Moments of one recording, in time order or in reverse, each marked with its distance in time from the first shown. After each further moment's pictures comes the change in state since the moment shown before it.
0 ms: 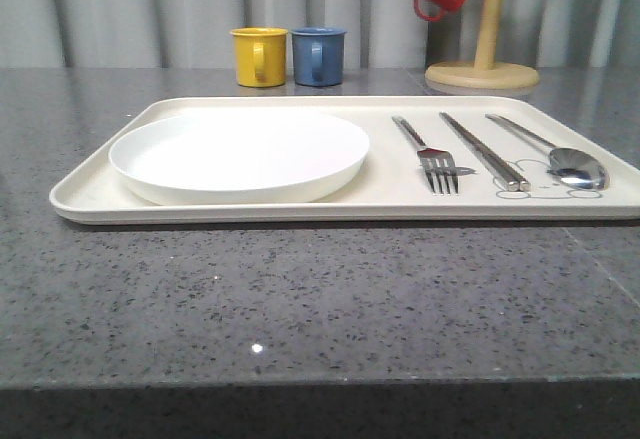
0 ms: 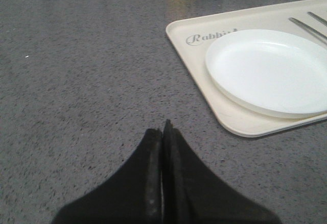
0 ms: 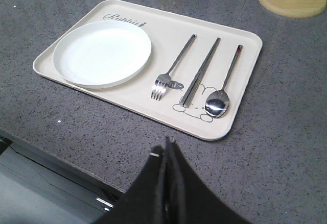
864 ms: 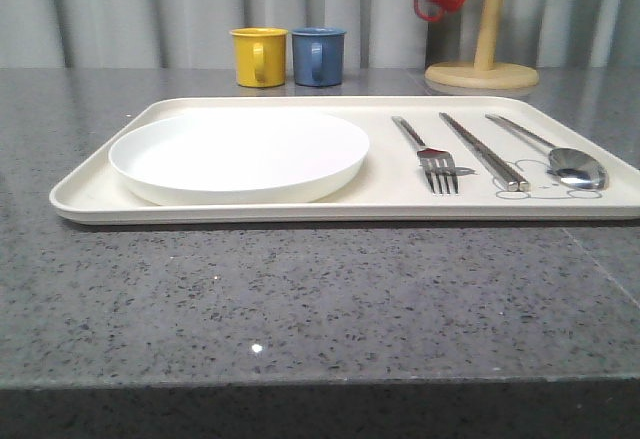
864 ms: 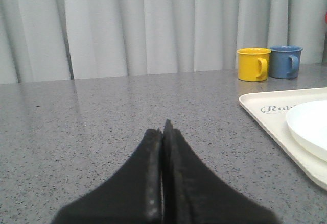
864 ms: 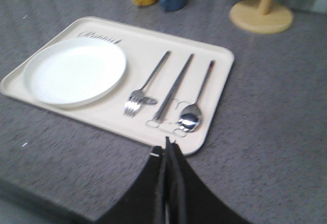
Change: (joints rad) left arm 0.186 -0.288 0.443 -0.032 -0.570 0.084; right arm -0.090 -0.094 0.132 -0.041 -0.160 -0.008
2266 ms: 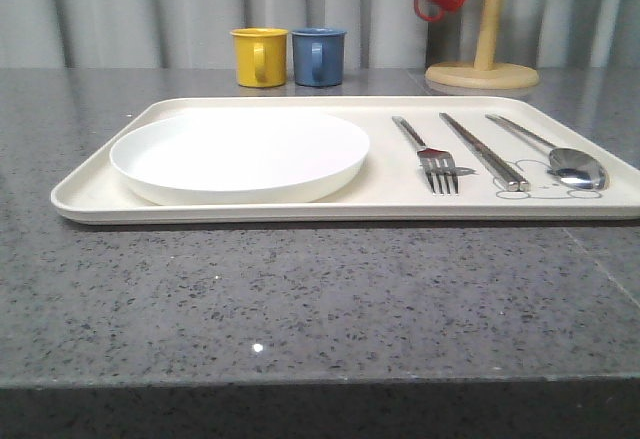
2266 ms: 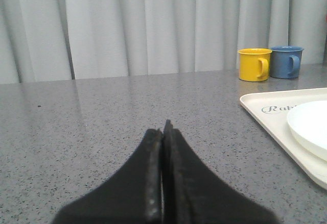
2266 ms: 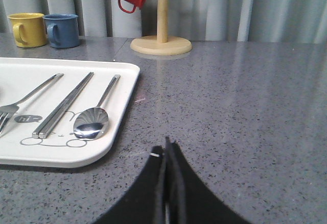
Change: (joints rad) left arm 0.000 0.000 0.000 0.000 0.000 0.002; right arm -0.182 -0.313 0.814 -0.019 -0.818 -0.006
